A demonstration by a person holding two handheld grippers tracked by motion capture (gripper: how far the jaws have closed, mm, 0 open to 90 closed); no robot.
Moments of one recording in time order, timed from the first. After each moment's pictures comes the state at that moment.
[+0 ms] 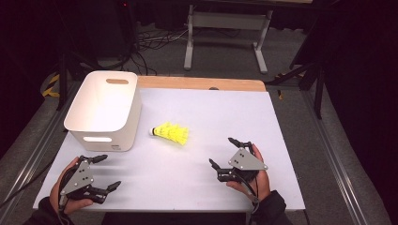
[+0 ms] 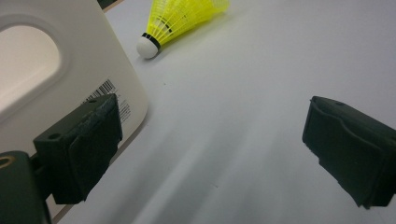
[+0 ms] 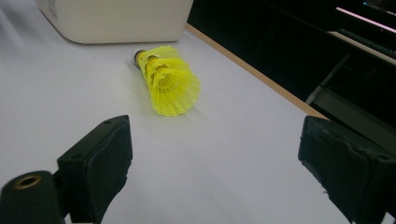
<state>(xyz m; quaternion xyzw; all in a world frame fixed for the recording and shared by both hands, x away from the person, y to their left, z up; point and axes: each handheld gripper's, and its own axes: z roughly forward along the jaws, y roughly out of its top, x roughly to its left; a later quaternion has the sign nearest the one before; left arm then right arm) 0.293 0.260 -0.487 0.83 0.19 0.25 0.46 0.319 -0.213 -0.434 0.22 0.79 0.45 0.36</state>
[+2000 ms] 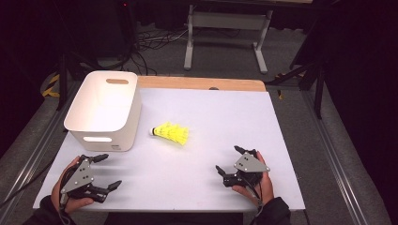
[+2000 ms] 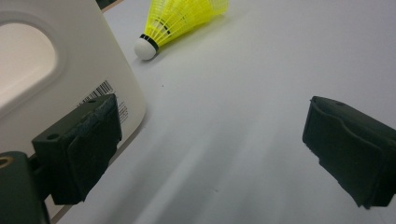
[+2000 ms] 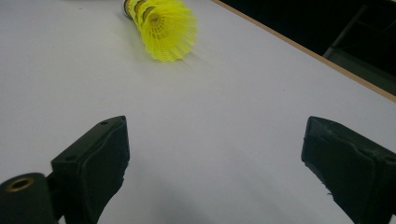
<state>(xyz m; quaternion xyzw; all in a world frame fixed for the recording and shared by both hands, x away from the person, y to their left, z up) 0.298 0.260 -0.489 0.83 0.19 0.24 0.47 0.324 -0.233 -0.469 0.26 0.80 0.43 0.32</state>
